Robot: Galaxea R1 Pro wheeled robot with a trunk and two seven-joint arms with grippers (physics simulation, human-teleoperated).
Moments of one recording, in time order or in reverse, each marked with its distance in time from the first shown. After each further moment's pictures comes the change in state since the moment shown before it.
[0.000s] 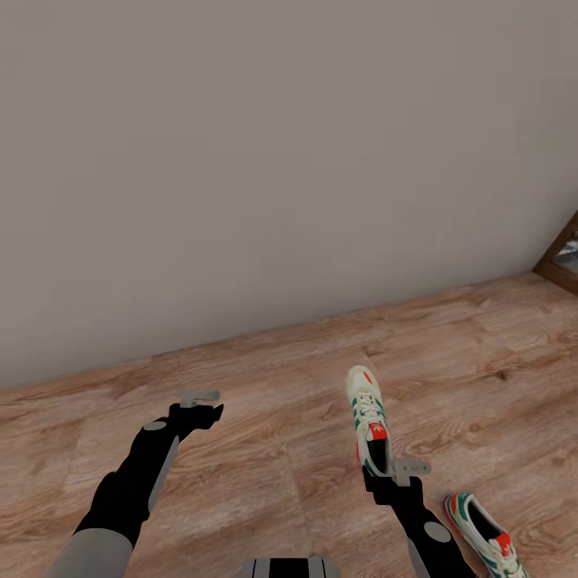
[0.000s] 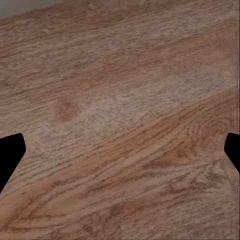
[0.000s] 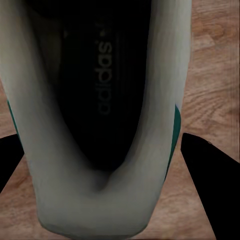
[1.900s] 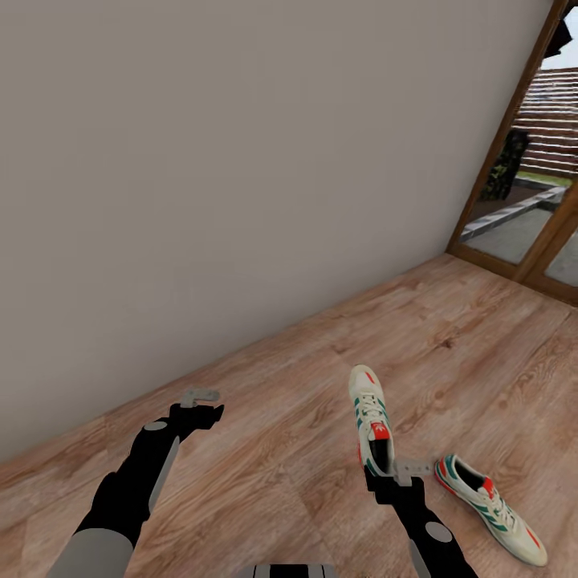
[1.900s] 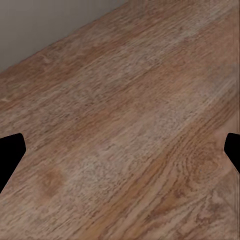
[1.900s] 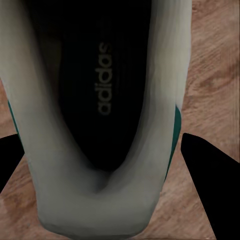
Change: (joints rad) left arm 0.000 -0.001 -0.002 0.002 0.000 0.001 0.000; right arm 0.000 0.000 -0.008 0.000 0.000 -0.001 -0.006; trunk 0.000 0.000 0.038
